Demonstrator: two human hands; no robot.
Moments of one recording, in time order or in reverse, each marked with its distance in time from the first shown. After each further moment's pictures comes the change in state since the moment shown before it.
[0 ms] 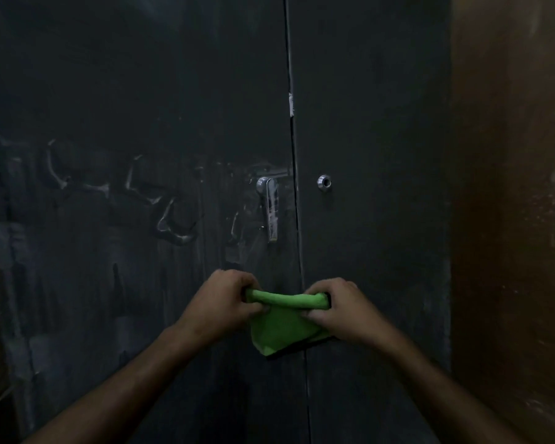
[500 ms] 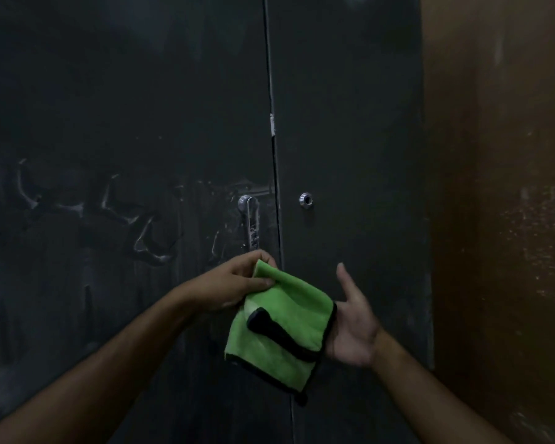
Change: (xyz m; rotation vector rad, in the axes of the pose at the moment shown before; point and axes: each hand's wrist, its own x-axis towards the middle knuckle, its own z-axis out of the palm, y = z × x) left_hand 0.062 0.034 -0.019 -0.765 -0.439 -0.061; right_hand 0.001 0.022 -0.020 1.741 -0.600 0.322
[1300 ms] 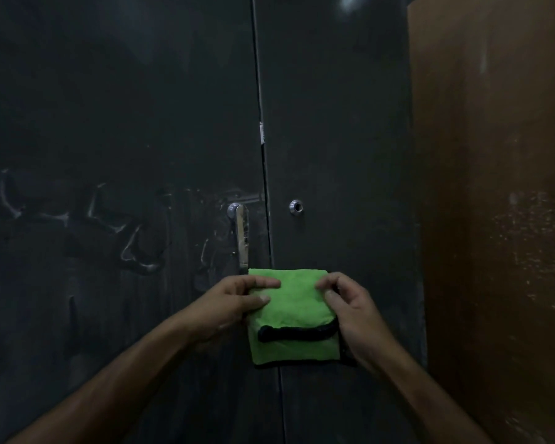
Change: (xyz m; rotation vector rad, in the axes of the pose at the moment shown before) left_hand 0.002 -0.024 0.024 -0.289 0.137 -0.105; right_hand -0.018 -0.004 0.015 -0.832 0.558 -0.664
